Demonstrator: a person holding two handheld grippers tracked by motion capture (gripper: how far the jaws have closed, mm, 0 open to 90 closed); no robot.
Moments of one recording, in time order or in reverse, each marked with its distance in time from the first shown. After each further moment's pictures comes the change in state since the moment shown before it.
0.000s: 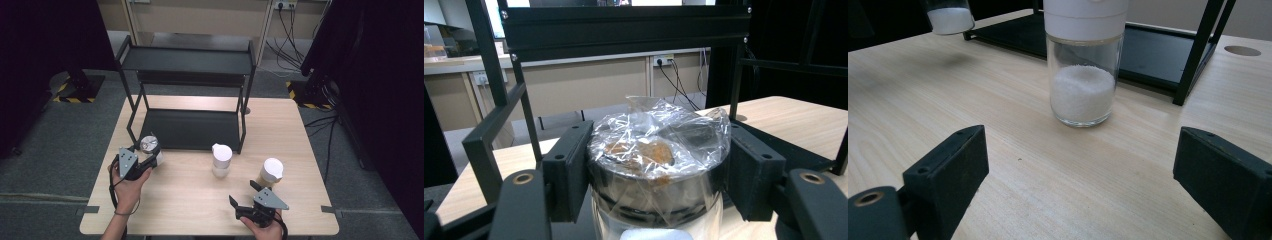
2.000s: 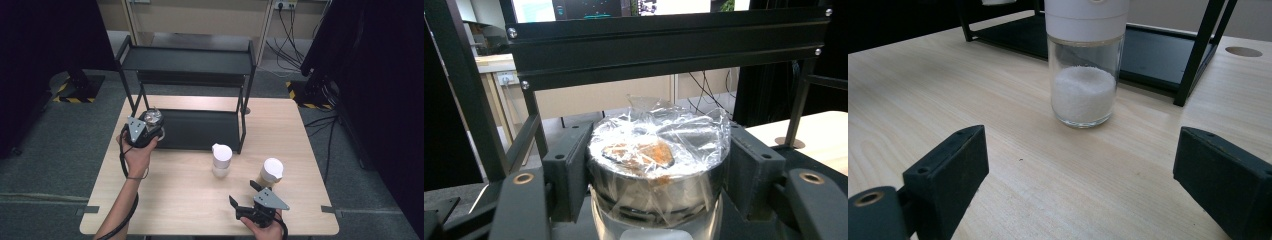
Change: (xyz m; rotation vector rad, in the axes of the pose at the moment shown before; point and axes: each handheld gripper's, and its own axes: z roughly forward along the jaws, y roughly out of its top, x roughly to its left) left arm 0.023 0.030 0.083 0.032 0.092 0.007; right arm 0.000 0.000 -0.001 -0.005 0.005 -0.001
